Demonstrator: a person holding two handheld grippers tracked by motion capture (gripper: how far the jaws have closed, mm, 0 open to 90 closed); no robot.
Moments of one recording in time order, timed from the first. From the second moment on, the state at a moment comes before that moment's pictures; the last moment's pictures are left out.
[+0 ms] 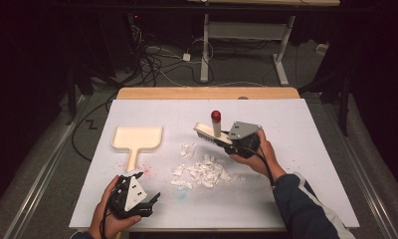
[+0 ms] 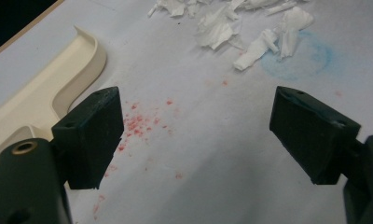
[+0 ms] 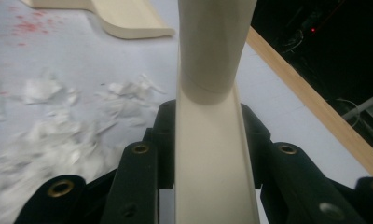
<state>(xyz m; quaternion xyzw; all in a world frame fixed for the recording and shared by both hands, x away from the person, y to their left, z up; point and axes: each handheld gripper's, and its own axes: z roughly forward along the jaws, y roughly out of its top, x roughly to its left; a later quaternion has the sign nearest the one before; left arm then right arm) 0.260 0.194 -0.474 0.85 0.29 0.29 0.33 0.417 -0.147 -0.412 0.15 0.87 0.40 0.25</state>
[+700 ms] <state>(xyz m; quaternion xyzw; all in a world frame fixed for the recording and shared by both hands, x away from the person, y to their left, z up) 0.258 0.193 -0.478 0.86 0.28 0.28 0.32 0.434 -0.081 -0.451 0.06 0.89 0.41 0.18</state>
